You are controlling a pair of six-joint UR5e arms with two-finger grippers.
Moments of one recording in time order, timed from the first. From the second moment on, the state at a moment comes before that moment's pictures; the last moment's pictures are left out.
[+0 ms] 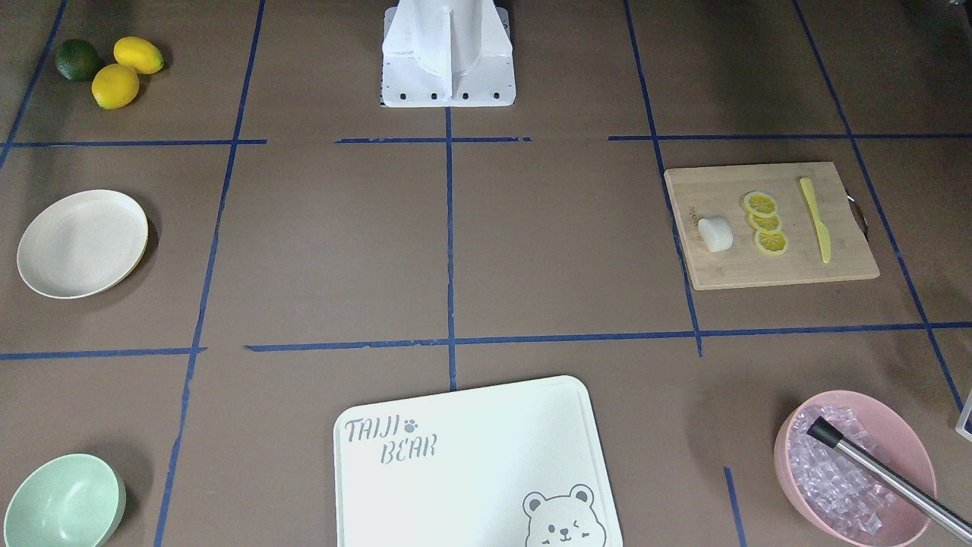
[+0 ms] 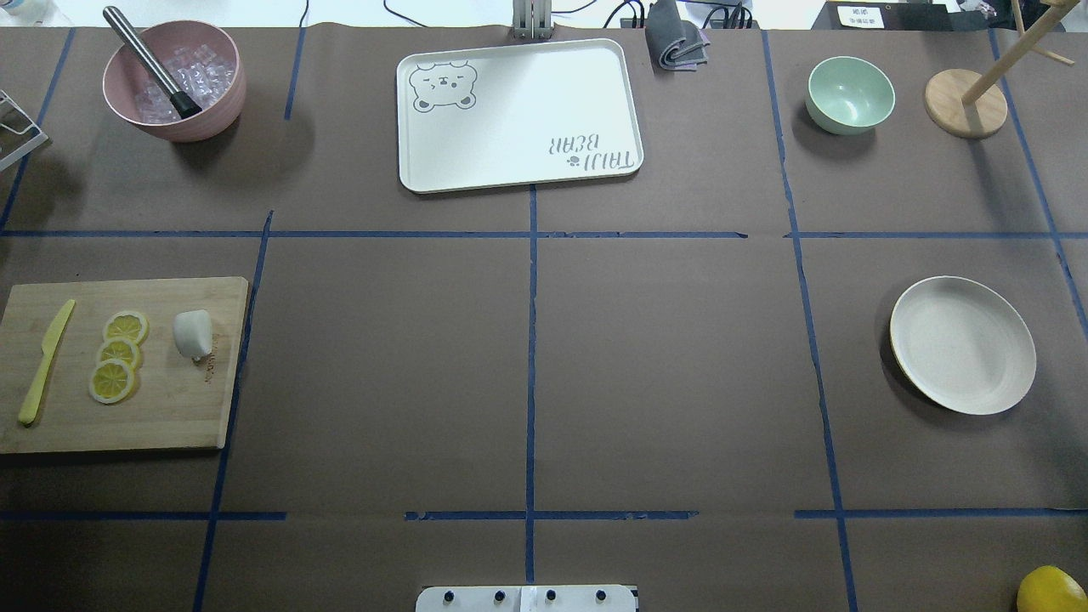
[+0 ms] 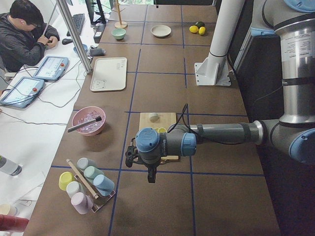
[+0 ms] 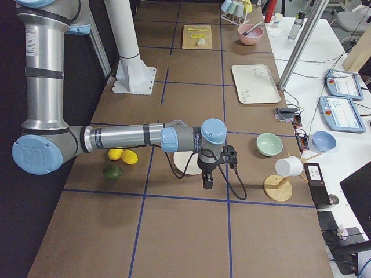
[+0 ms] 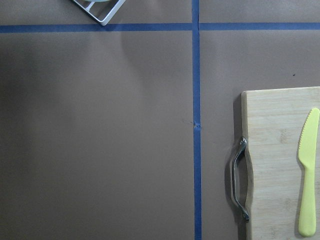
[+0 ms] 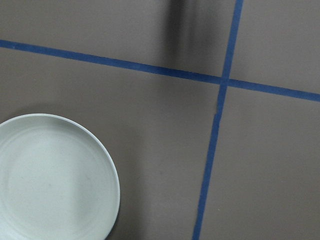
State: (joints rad) left arm -1.56 -1.40 -1.68 -1.61 -2.40 0.03; right arm 1.42 -1.64 1.74 -1.58 2.35 0.02
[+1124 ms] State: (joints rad) left arm -1.56 -1.41 -1.67 -1.61 -2.40 0.03; right arm 1.12 -1.72 1.51 -0.83 2.33 0.63
